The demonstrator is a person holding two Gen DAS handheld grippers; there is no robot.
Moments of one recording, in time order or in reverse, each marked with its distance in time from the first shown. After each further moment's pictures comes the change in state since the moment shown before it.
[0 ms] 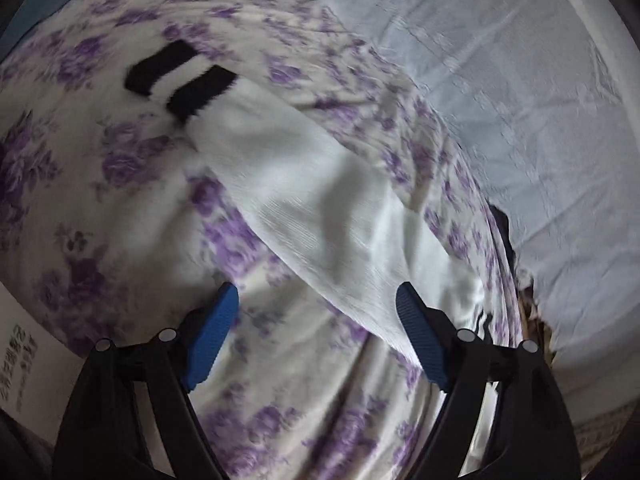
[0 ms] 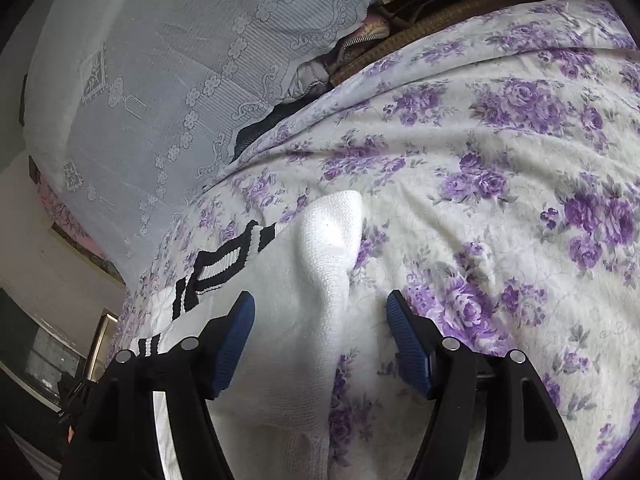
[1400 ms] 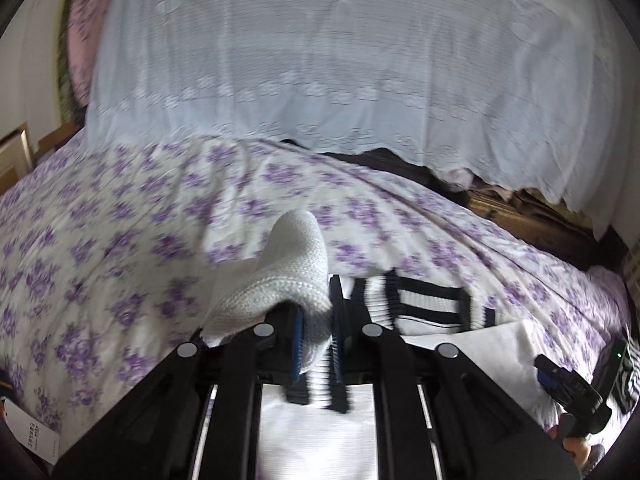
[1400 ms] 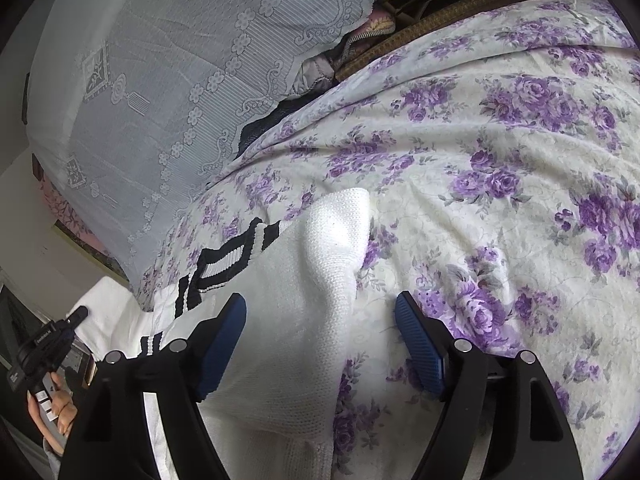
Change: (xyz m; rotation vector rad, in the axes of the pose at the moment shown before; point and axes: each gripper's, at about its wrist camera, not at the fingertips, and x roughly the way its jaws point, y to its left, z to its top) left arm -0.015 -0.241 -0.098 0.781 -0.173 -0.019; right arm 0.008 0.001 0.004 -0.006 0.016 0.018
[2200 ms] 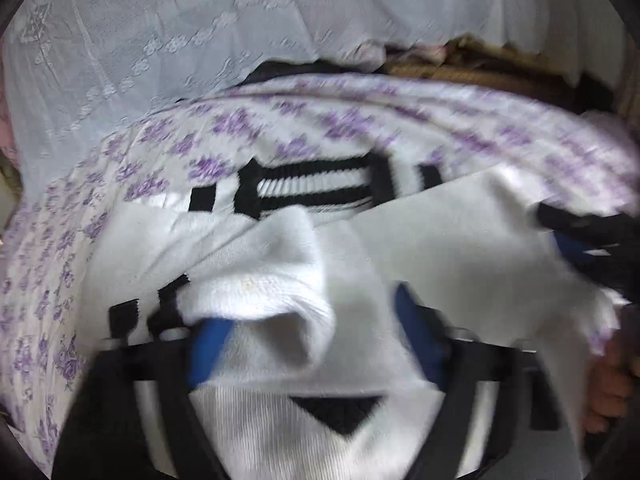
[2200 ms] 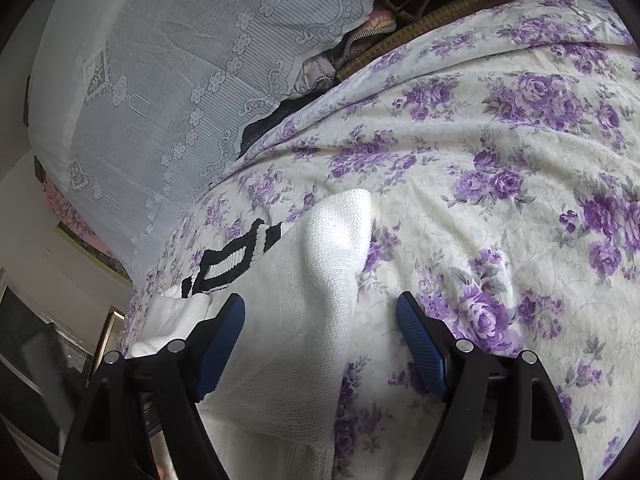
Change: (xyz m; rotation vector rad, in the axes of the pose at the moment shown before) left arm 0.059 -0.132 -0.097 0.358 0.158 -0.037; right arm 0.002 0.001 0.001 0.002 0.004 0.010
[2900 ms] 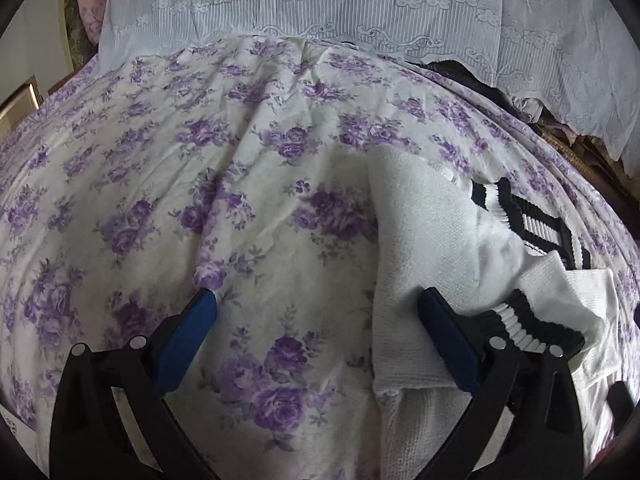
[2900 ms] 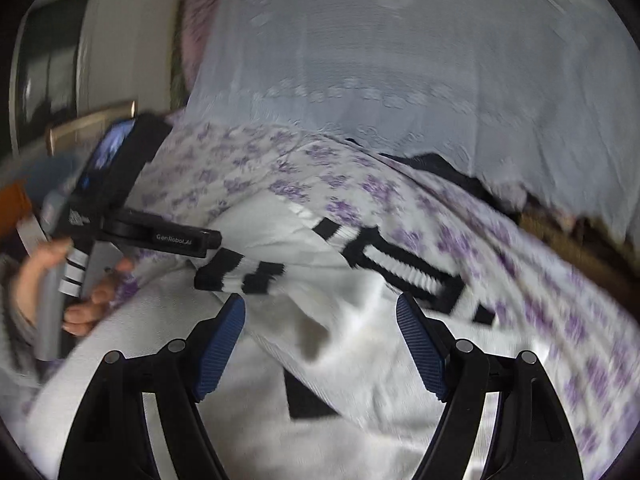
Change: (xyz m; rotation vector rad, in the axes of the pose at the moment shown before) left arm 0.020 0.213 -0.036 -0.428 0.114 0.089; right arm 0.042 0.251 -0.109 -1.021 0.009 -0.125
